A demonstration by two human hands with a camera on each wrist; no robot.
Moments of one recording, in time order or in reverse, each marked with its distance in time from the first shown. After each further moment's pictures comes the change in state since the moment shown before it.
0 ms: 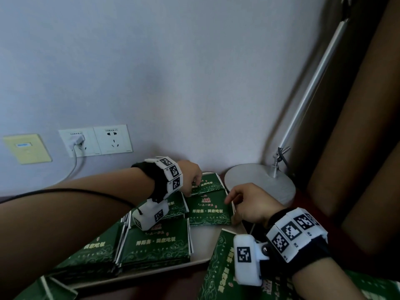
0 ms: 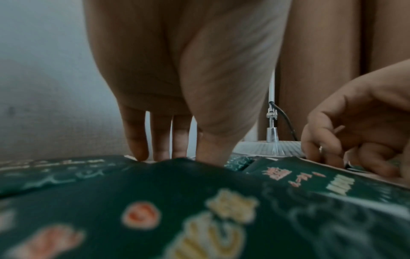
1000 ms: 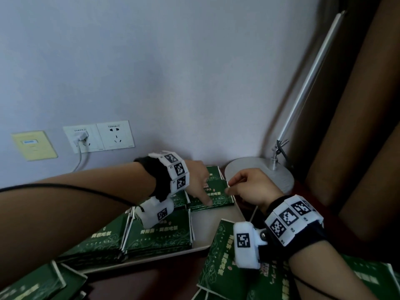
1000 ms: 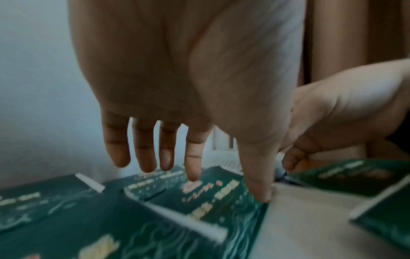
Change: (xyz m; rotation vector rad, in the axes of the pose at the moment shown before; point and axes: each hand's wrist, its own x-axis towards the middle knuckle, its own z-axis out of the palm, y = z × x) left_hand -0.025 0.031 -0.006 0.057 -0.074 0.056; right_hand 0.006 0.000 0.000 0.283 0.217 0.007
